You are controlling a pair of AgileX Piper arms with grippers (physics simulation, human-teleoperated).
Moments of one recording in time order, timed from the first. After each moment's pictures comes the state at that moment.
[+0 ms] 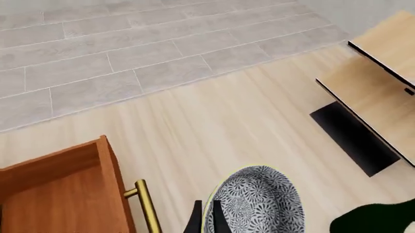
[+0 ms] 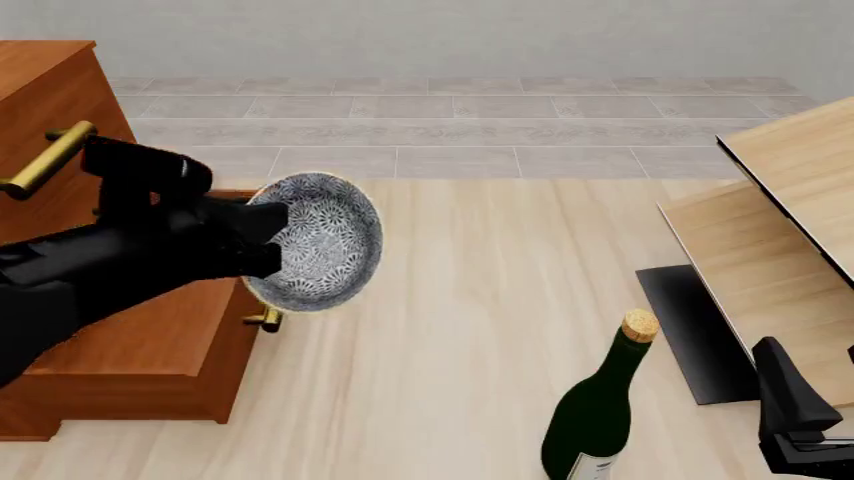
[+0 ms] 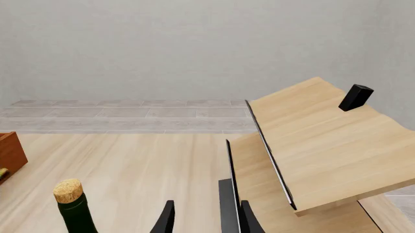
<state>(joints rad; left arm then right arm) -0.49 1.03 -0.70 0.12 -0.11 0.00 0.01 0.00 0.00 0.00</state>
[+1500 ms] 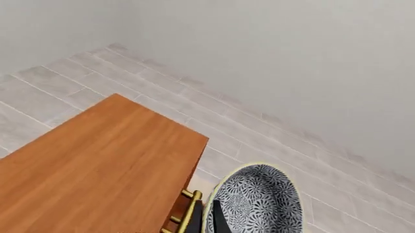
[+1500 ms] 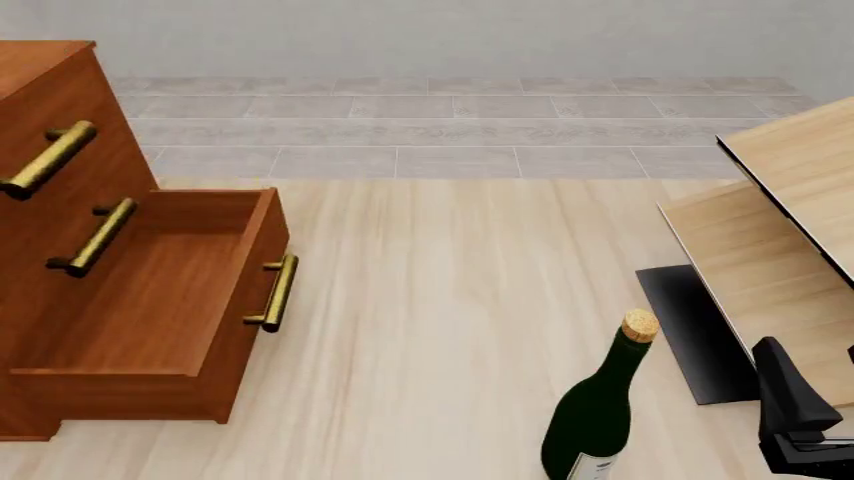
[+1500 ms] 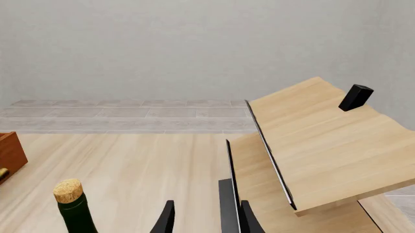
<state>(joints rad) 0.29 0.89 -1.26 0.54 -0.33 0.00 0.01 0.00 0.00 0.00</state>
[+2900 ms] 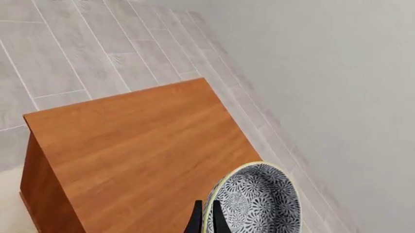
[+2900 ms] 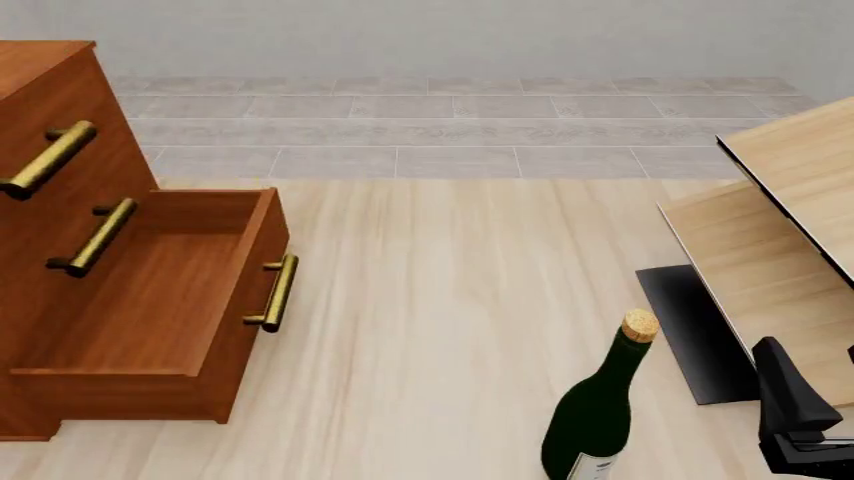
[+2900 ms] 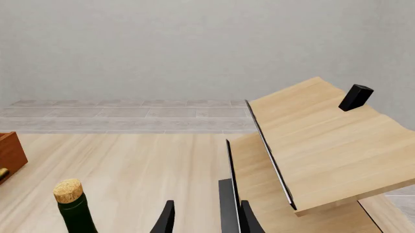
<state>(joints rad) 0.59 1.07 -1.35 0.65 -0.66 0.00 0.01 0.00 0.00 0.00</state>
